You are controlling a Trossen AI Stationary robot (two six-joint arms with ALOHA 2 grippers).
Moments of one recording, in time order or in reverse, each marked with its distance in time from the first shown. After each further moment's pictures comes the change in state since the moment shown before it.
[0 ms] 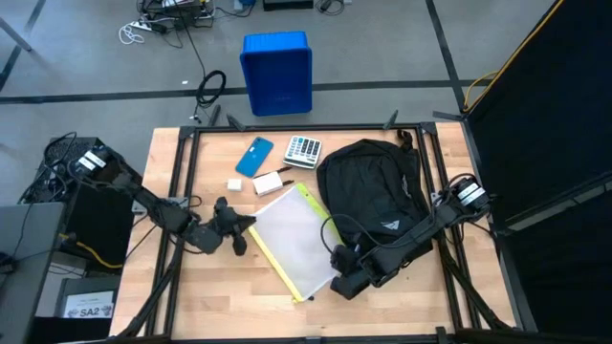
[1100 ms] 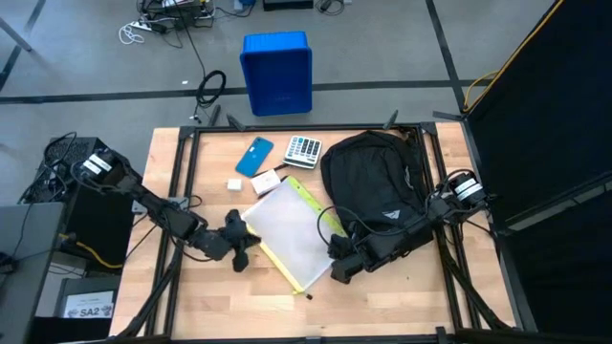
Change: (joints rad) left arm -0.025 0.097 0.150 -0.114 0.252 0.033; right arm -0.103 0.000 -0.072 0.058 -0.052 -0.220
